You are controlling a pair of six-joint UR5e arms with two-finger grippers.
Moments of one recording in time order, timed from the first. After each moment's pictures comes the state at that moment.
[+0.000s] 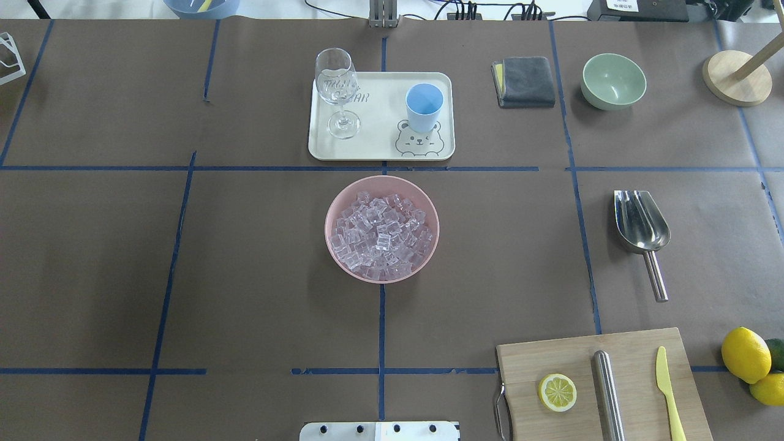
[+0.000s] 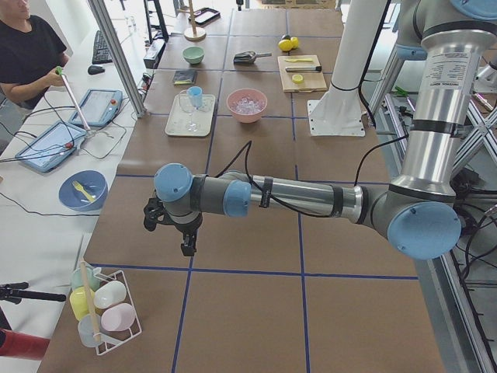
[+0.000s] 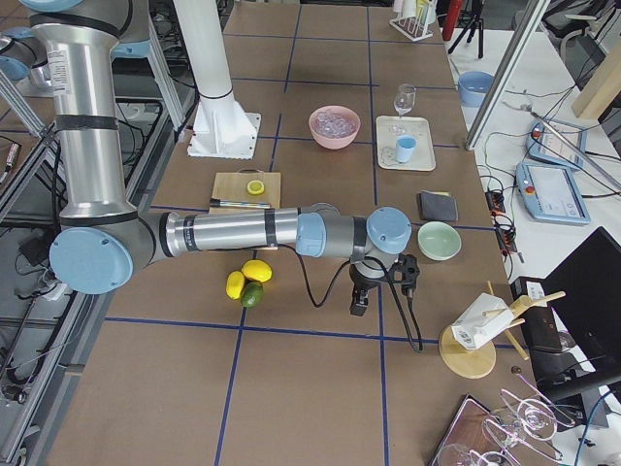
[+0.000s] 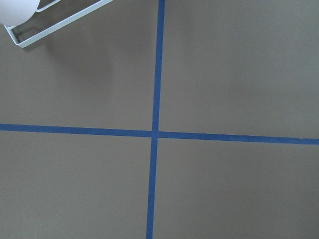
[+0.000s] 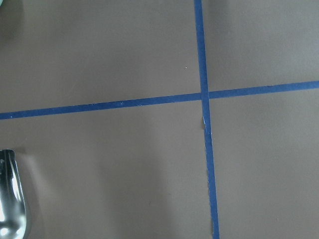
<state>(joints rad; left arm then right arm) -1.55 -1.70 -1.56 -1.56 -2.44 -0.11 1.51 -1.51 1.62 -1.71 2.42 0.13</state>
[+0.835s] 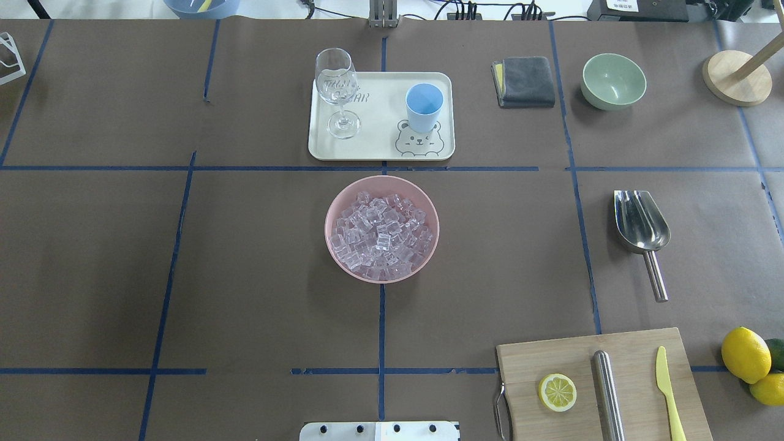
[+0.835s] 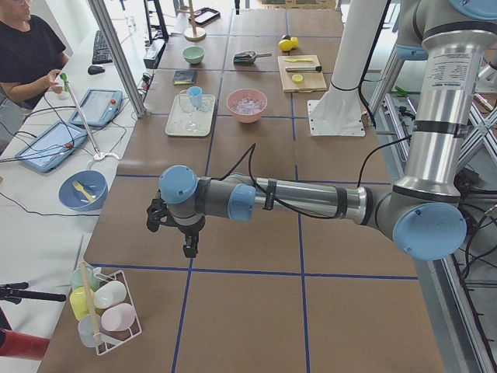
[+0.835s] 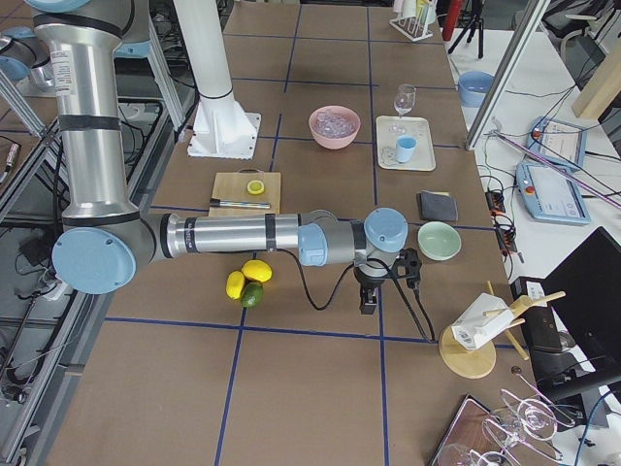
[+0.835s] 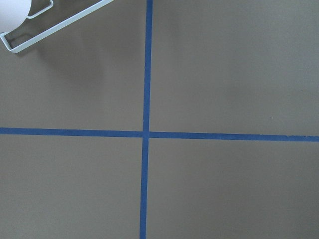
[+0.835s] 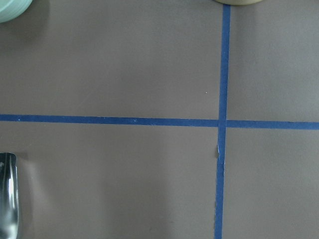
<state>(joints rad) -1.55 -1.67 -1.56 -1.64 -2.43 -0.11 1.47 -1.52 1.57 -1.52 2.41 0.14</state>
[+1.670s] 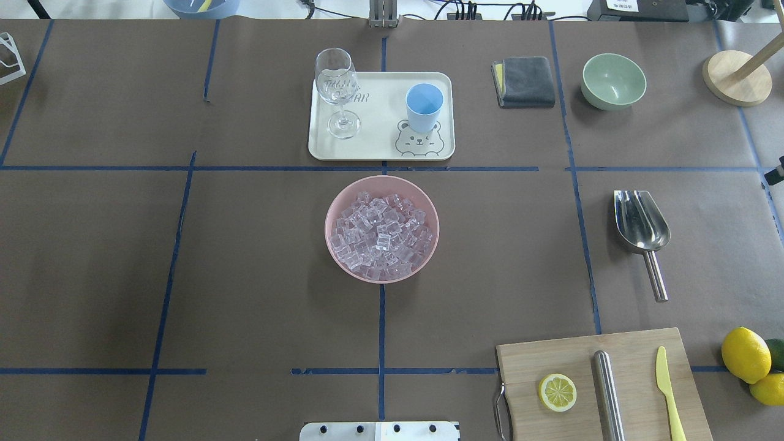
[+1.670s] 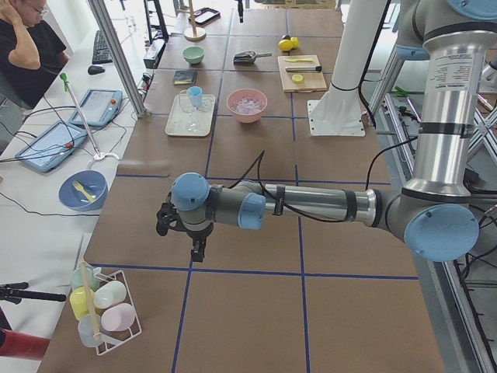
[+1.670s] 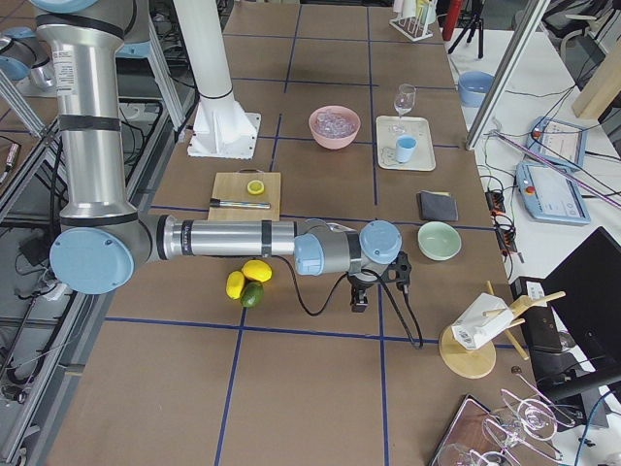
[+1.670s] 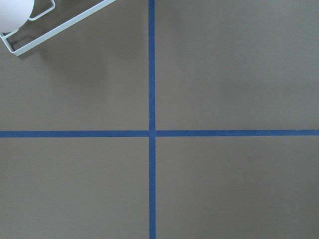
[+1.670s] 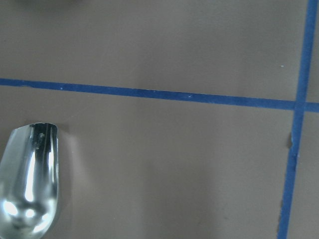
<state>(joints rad) -1.51 -1.61 -1.60 -1.69 -2.43 -0.11 1.38 -1.55 1.55 -1.40 2.53 0.16</state>
